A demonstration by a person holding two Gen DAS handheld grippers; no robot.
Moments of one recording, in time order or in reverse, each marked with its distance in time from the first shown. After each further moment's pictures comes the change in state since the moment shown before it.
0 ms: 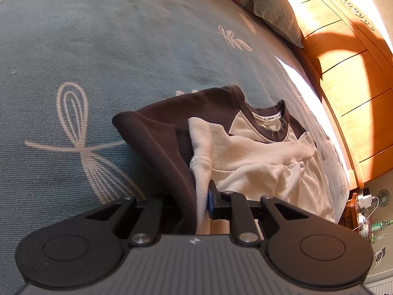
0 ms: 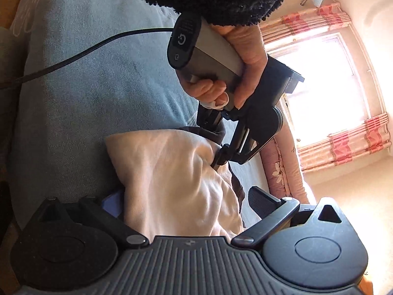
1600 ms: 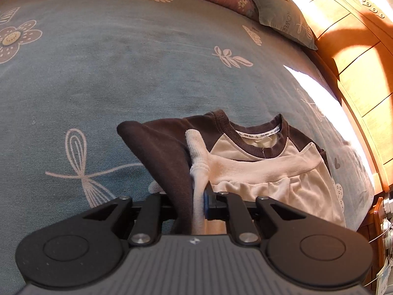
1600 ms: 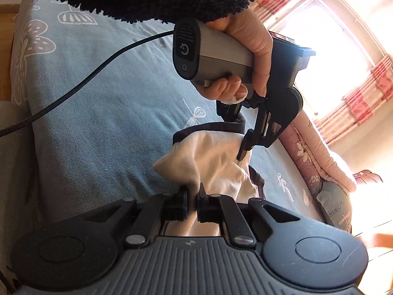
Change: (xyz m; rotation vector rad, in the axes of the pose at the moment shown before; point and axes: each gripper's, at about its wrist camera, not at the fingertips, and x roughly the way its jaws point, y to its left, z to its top) left arm -0.028 -0.079 0.017 0.071 -0.070 0.212; right arm -0.032 -0.034 -0.024 0.325 -0.089 0.143
